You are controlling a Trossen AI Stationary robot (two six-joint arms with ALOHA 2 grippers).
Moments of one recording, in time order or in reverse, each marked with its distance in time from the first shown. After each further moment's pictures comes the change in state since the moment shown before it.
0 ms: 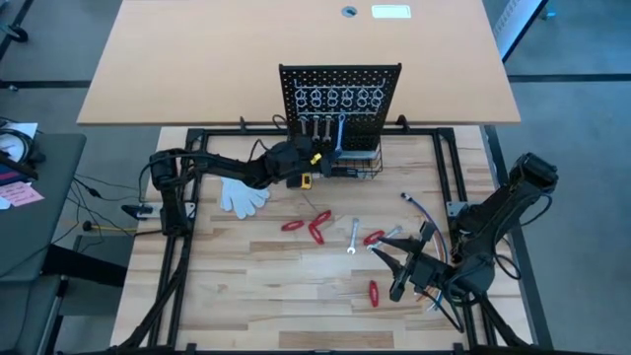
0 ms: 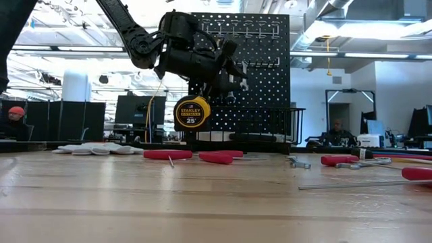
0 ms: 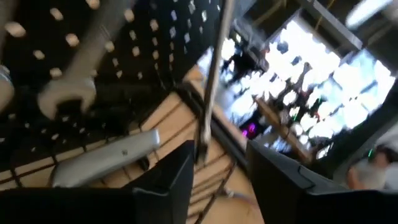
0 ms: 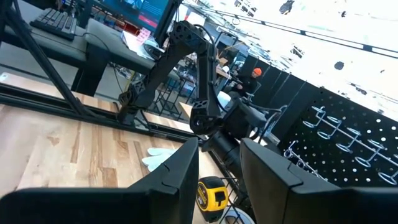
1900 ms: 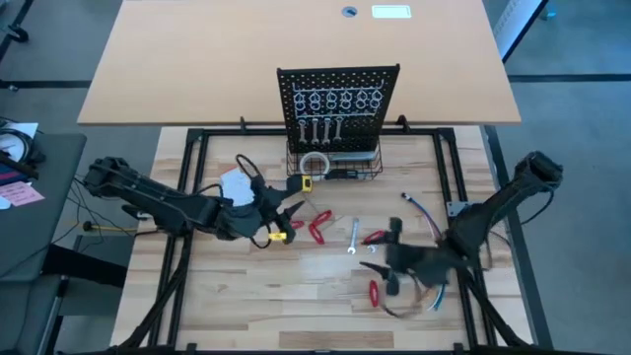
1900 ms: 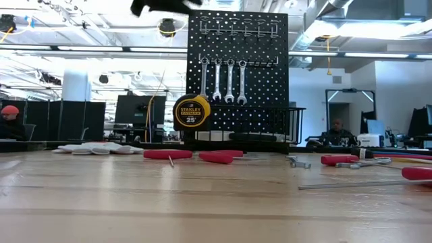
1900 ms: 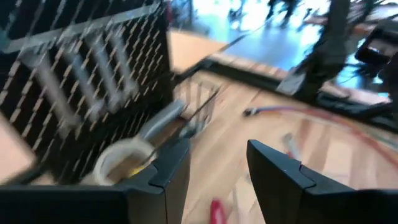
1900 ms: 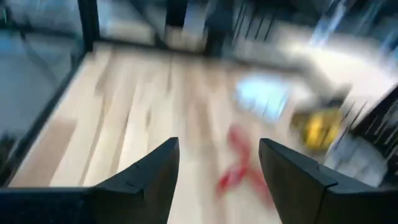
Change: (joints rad) left arm -0.627 -0.548 -0.001 -0.890 -0.768 0.364; right arm -0.225 -0.065 0.034 -0.924 -0.639 0.958
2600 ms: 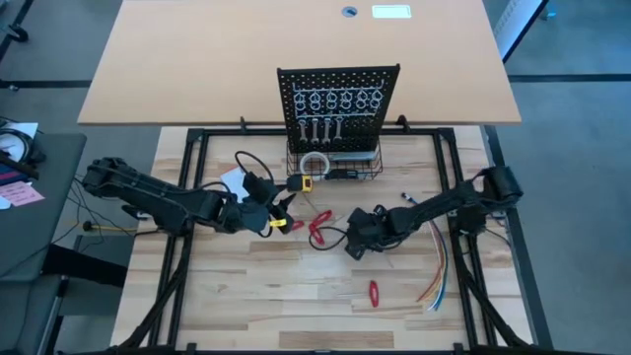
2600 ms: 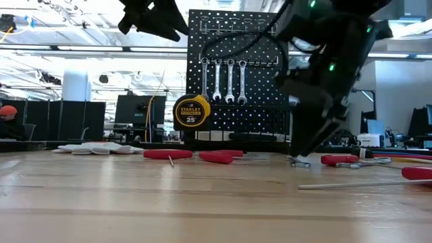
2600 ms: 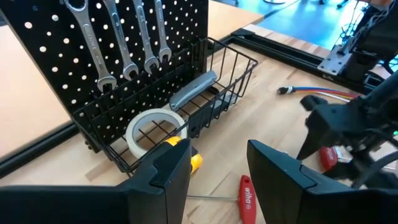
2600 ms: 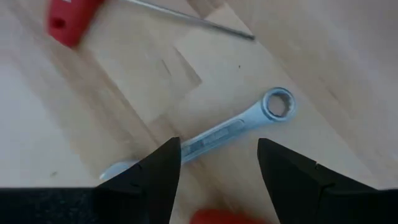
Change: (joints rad) left arm 0.058 -0.005 0.001 -0.184 0.003 -0.164; right arm -0.438 0.444 0.000 -0.157 -0.389 0.527
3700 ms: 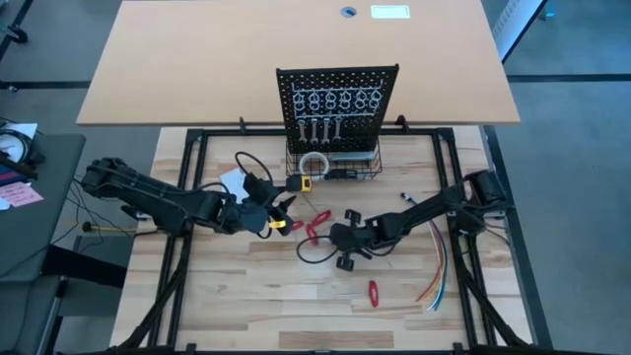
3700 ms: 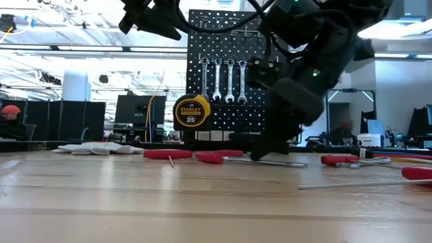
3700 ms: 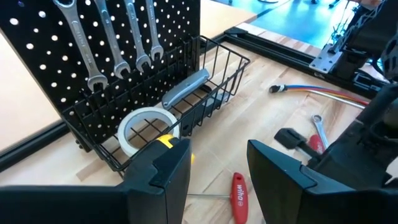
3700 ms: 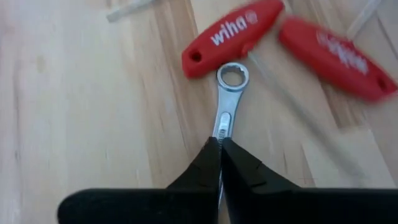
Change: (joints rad) left arm -0.006 0.001 0.001 0.008 0.023 -0.002; right arm 0.012 0.173 0.009 0.357 -0.080 -0.504
